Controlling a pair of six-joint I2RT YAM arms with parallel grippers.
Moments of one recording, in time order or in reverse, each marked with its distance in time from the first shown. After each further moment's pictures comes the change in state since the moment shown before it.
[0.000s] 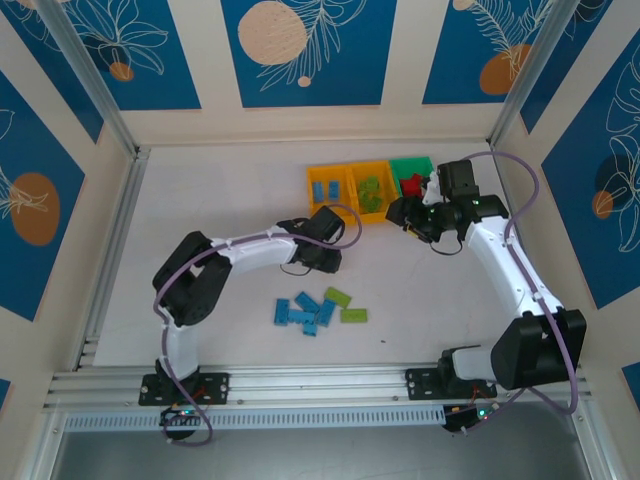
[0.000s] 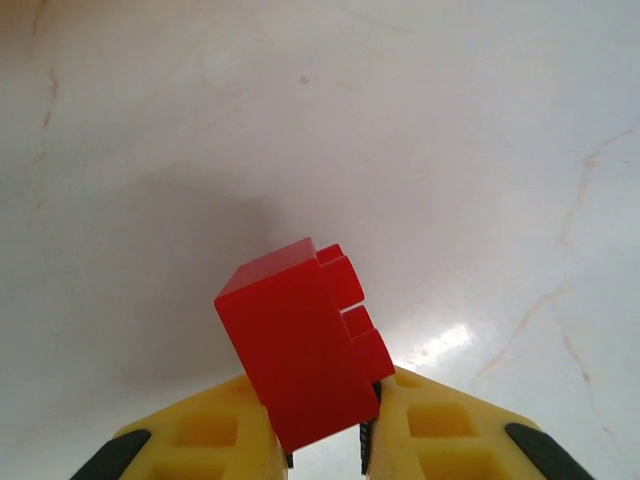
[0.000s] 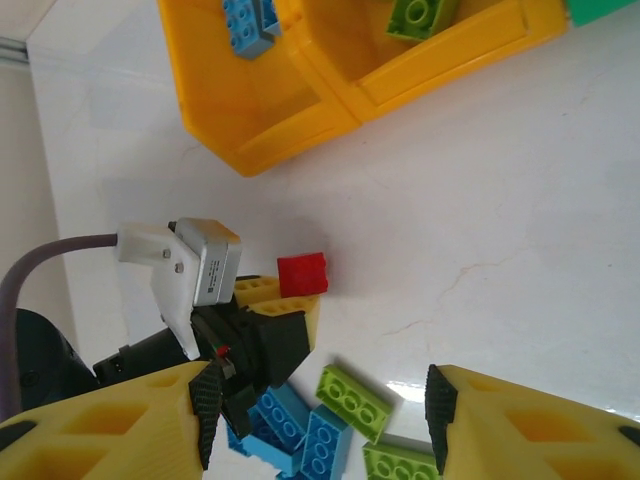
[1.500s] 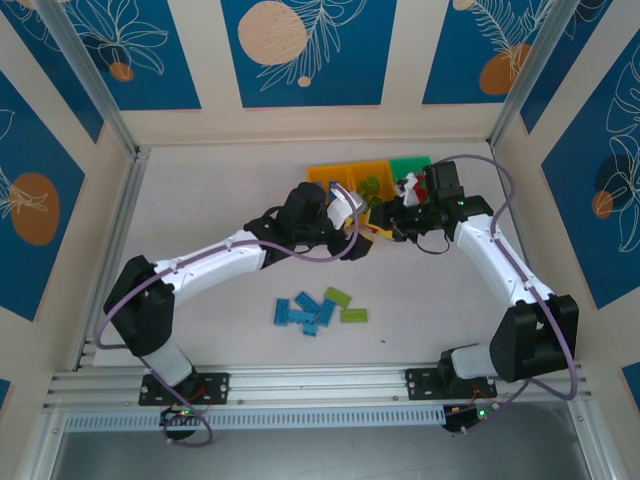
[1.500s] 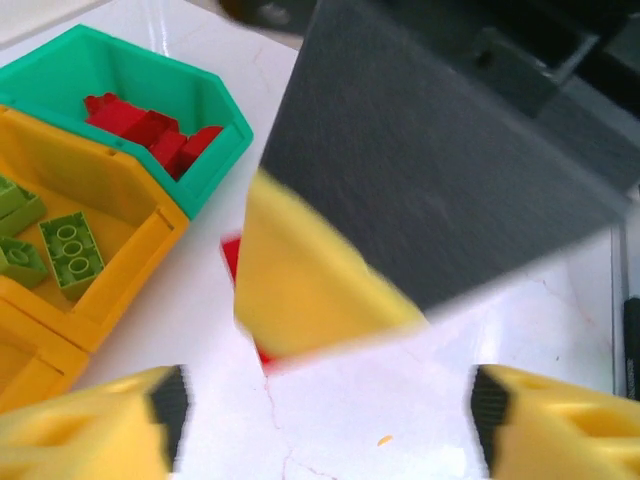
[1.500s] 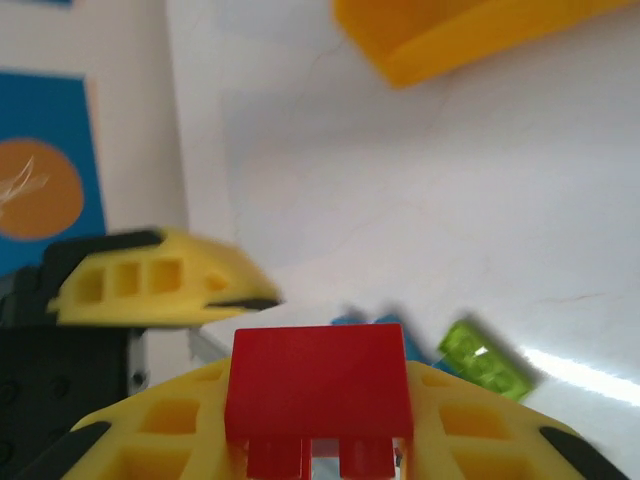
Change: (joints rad) left arm -0.026 -0.294 -0.086 0.389 0.279 0.380; right arm 0.044 0.041 -0.032 0.125 -0.230 0.060
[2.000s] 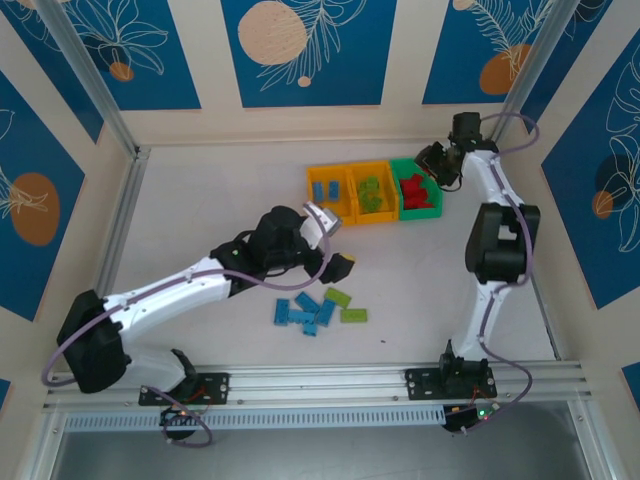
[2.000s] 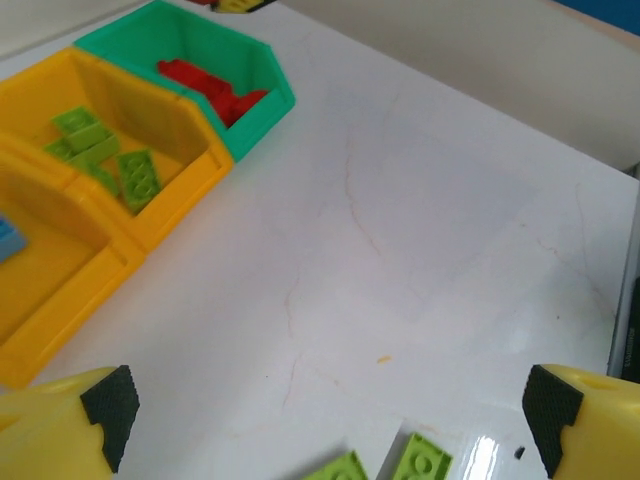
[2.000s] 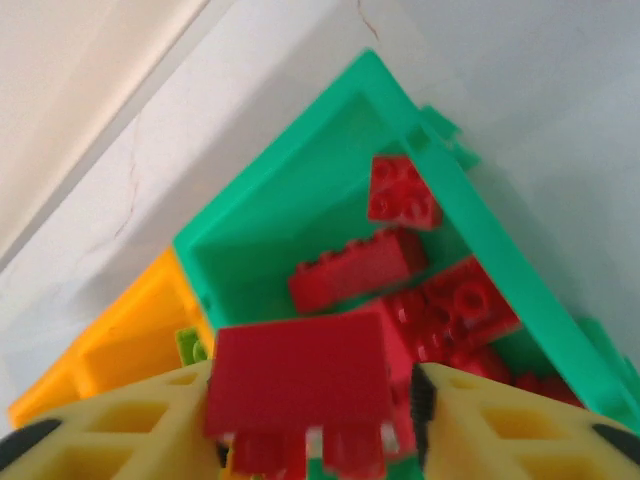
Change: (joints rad) left arm -0.049 -0.313 -0.247 -0.074 -0.192 -0.065; right arm -0.245 0.745 0.706 -0.001 0.422 -0.013
